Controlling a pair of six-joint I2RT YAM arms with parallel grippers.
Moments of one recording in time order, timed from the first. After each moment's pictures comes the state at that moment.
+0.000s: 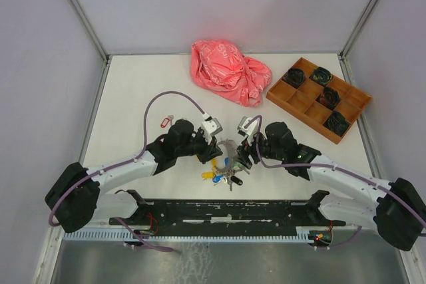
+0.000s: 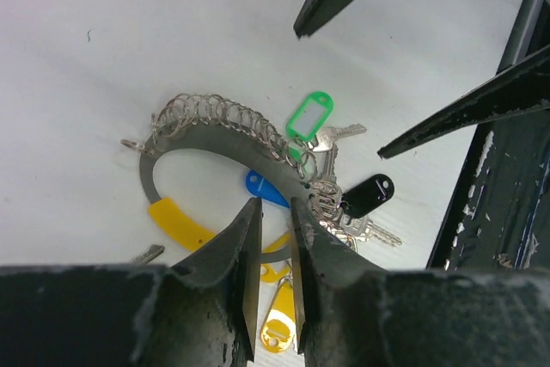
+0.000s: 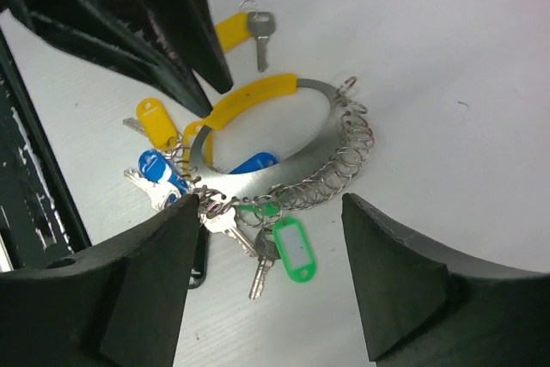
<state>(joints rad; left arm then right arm) -0.78 1.22 0.57 0.15 0.39 0.01 0.77 1.06 0.53 0.02 -0.31 -0.14</state>
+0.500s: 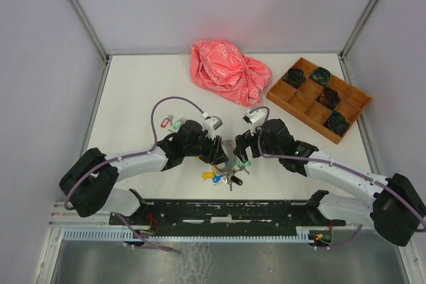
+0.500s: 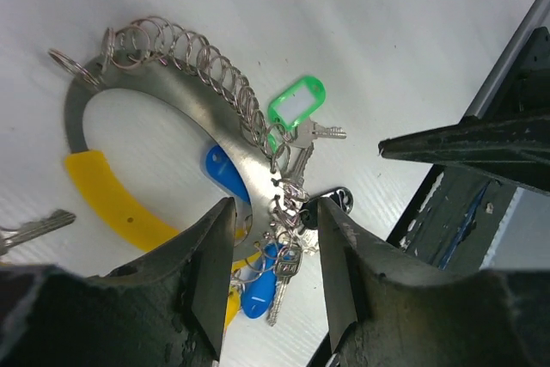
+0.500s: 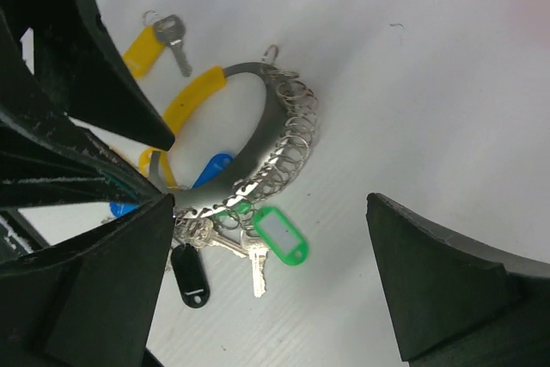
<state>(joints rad) -0.78 1.35 0.58 0.17 0.35 -0.38 0.77 1.11 0.60 -0.07 -0.06 0.16</state>
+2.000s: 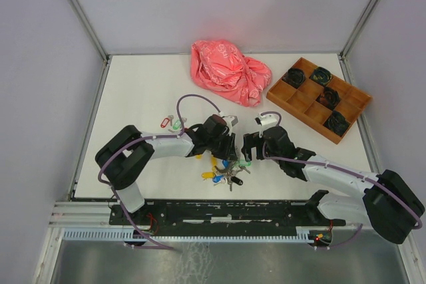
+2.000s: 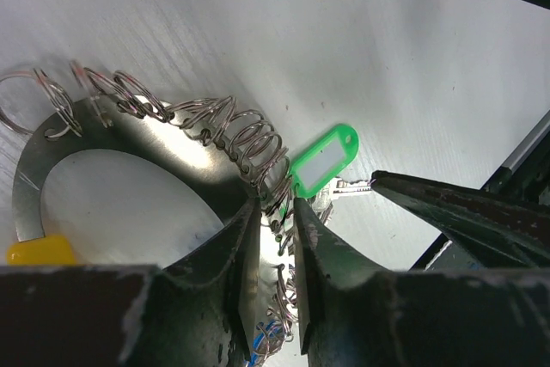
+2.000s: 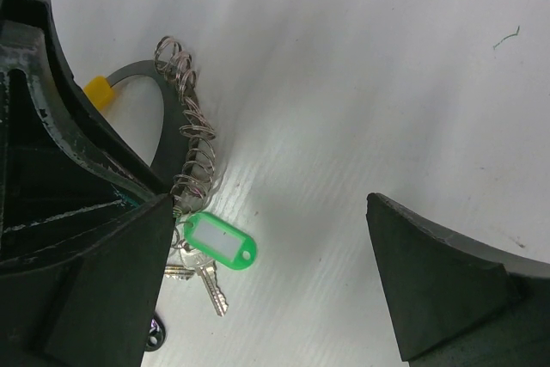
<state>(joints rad) -0.85 1.73 0.87 0.01 0.28 -0.54 0.74 1.14 0.46 0.05 0.17 0.35</state>
